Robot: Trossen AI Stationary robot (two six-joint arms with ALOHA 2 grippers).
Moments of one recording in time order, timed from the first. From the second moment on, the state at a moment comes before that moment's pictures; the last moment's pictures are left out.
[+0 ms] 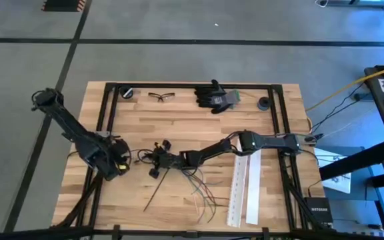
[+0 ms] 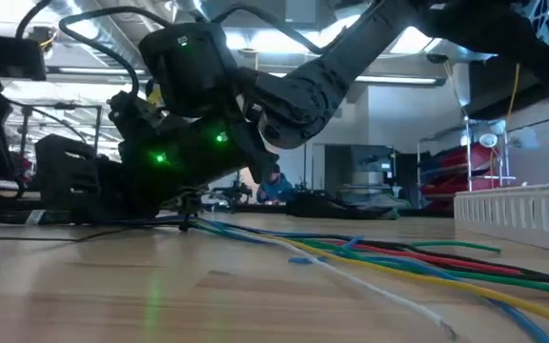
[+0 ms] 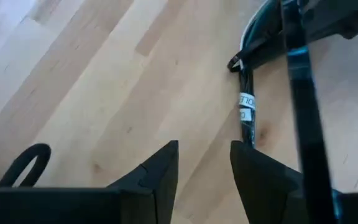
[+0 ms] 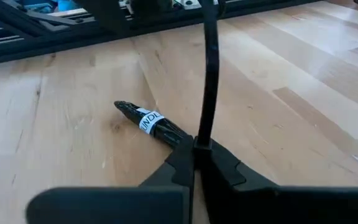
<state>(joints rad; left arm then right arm) -0.82 0.96 0.51 -0.99 -0.56 -1.33 0.16 2.64 1.84 0.39 0.40 0.28</state>
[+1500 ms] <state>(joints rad) -0.96 1.06 0.14 -0.17 -0.99 -1.39 0.16 2.64 1.84 0.39 0.42 0.28</state>
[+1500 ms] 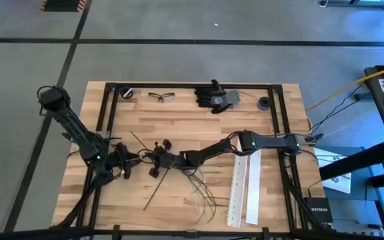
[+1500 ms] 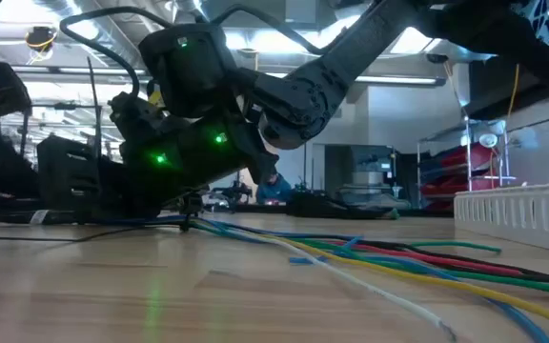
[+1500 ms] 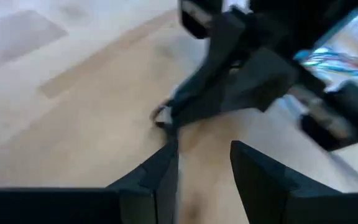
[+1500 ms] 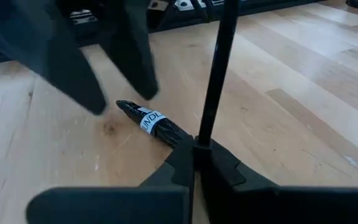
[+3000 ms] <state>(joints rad) -0.67 1.30 0.14 0.15 -0.95 -0.67 0.16 2.64 1.84 0.39 0.43 0.28</state>
